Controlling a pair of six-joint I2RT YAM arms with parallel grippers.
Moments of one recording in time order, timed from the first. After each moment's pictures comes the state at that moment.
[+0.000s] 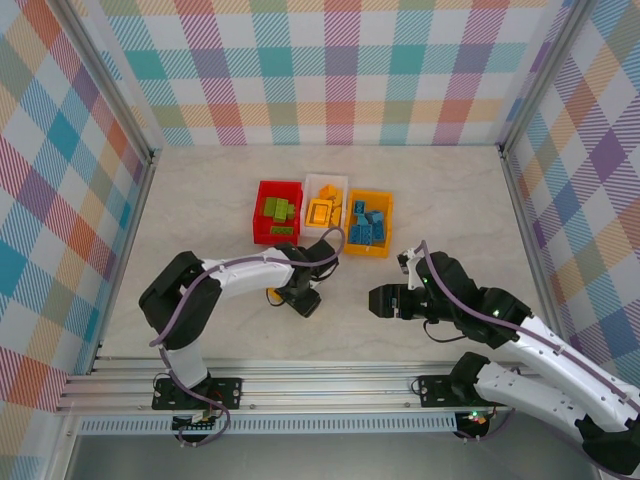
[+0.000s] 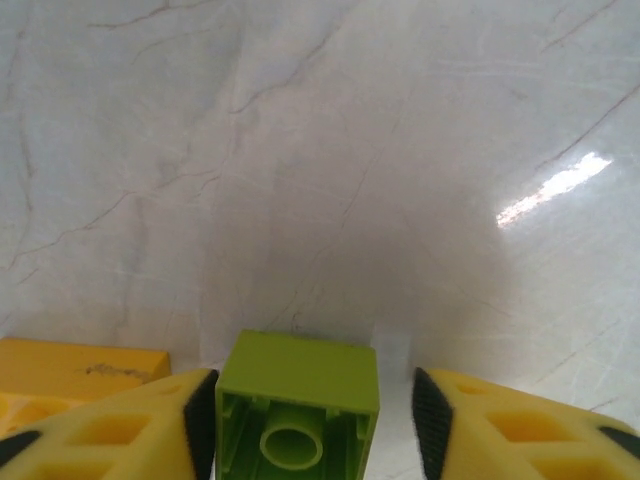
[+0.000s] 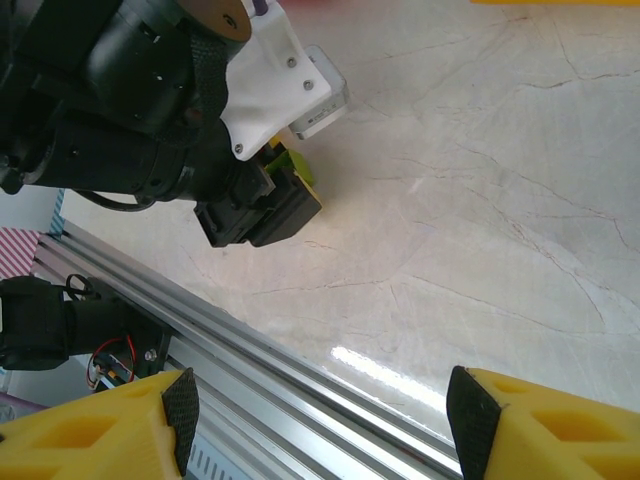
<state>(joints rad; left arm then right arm) -0.84 1.78 1.12 -0.83 -0.12 -0.16 0.85 0.74 0.80 -0.80 -0.14 0.73</state>
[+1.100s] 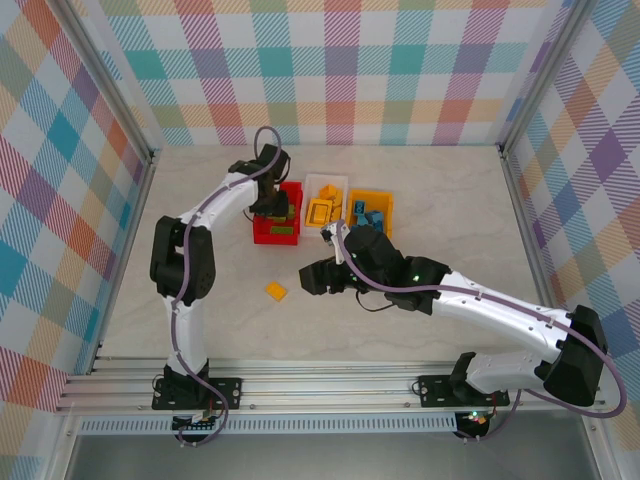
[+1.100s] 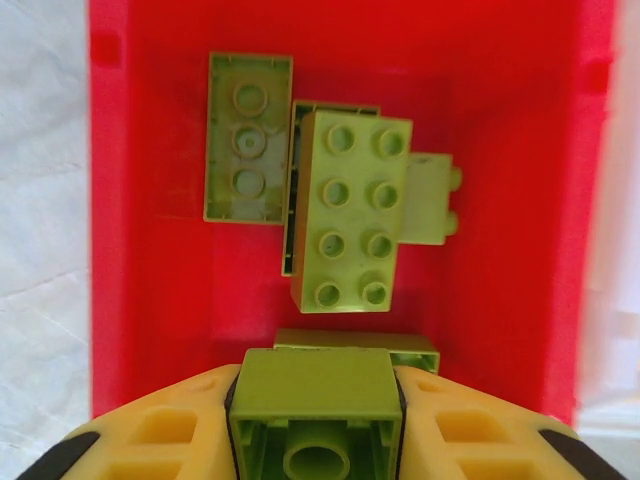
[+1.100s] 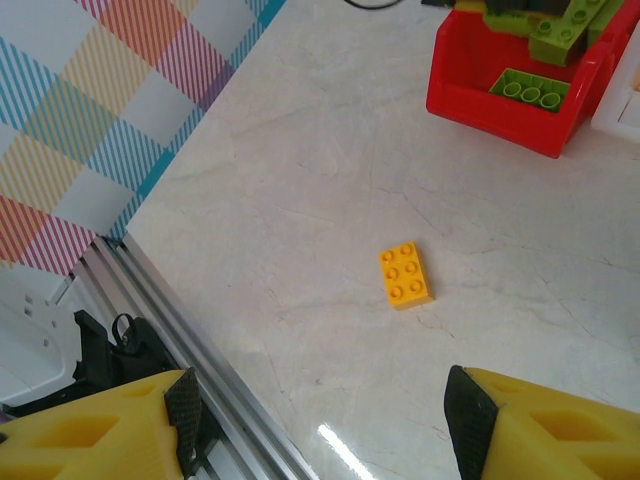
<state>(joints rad) -0.36 2.06 1.75 -0.91 -0.11 -0.35 1.02 1.23 1.03 -0.35 -0.08 0.56</state>
